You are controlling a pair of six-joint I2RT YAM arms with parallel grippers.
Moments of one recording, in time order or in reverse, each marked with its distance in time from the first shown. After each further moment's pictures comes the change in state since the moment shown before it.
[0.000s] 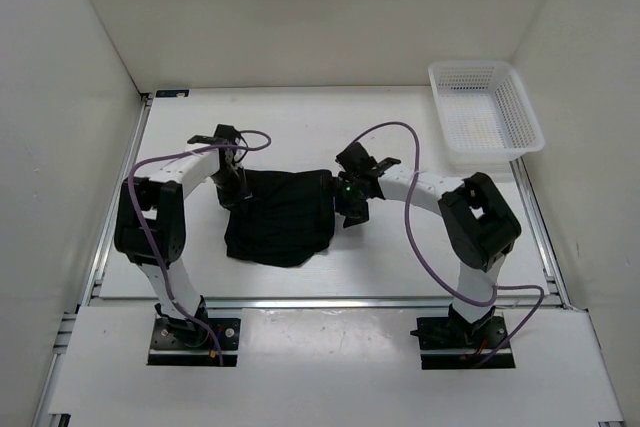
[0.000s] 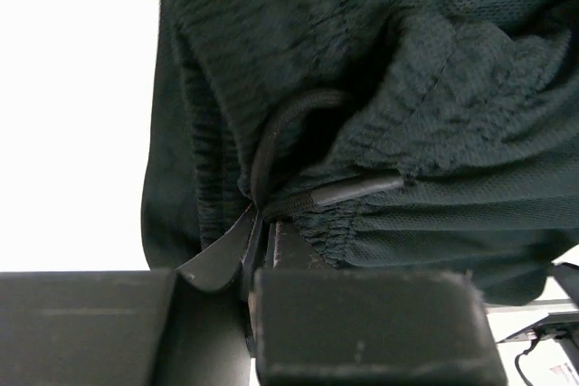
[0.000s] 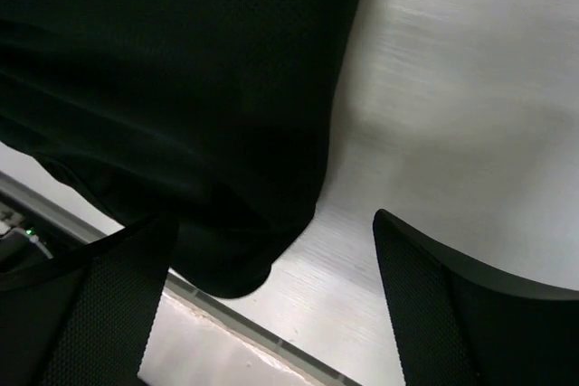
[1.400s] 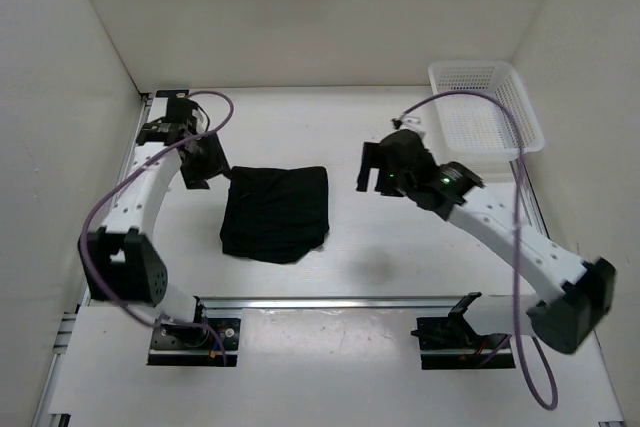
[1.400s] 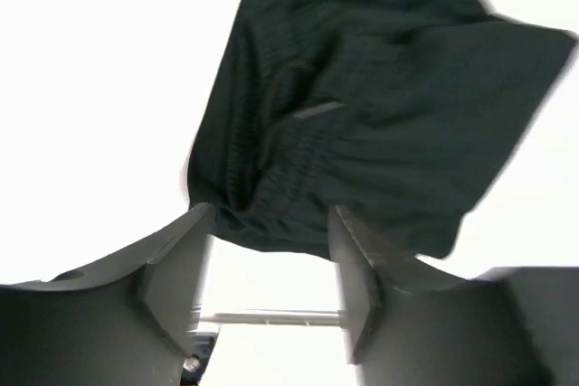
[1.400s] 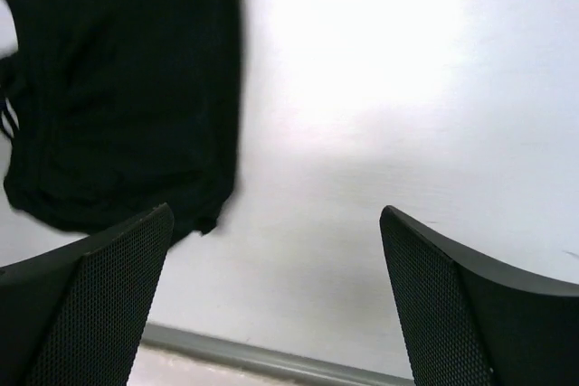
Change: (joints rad) left arm 0.132 -0.249 0.128 -0.112 -0.039 -0.007; right arm 0.051 -0.534 0.011 -0.227 0.578 -0.016
